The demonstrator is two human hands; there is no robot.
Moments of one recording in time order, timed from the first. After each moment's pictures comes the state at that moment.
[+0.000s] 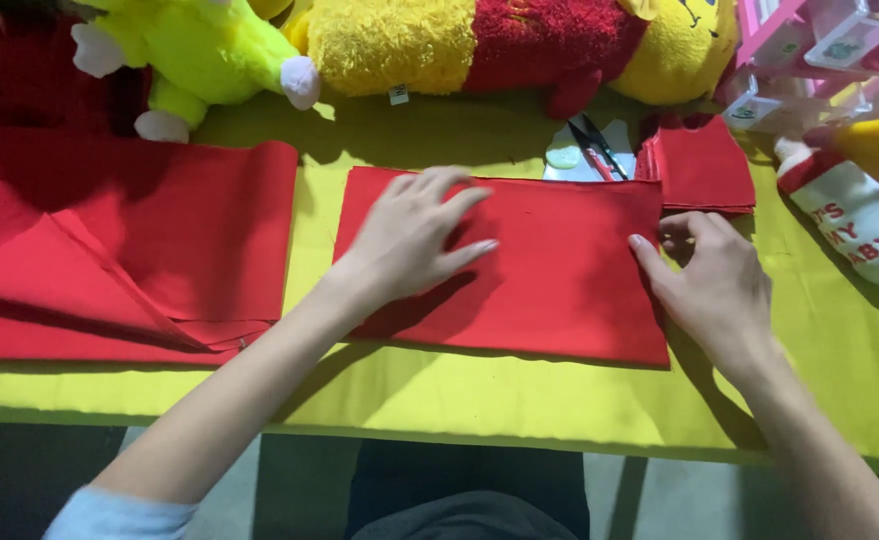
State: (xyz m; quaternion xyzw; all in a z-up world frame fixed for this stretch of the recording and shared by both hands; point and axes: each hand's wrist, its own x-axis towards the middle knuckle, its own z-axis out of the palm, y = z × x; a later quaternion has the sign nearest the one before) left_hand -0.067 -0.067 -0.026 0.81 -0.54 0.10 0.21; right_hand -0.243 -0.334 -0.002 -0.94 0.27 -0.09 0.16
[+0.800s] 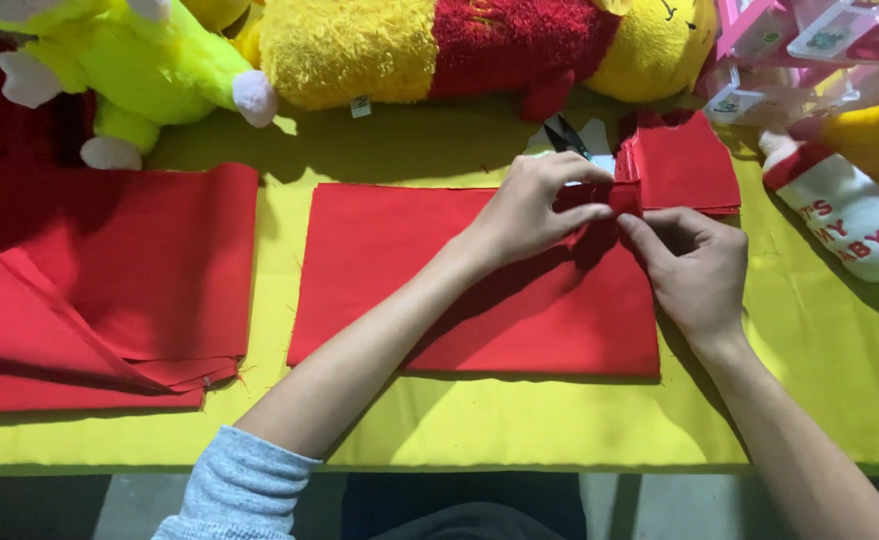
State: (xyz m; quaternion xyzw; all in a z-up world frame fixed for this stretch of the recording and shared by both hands) left_hand -0.059 -0.228 -0.064 0.64 -0.56 0.04 0.52; right_hand -0.231 -0.344 -0.024 -0.85 0.18 -0.27 0.42
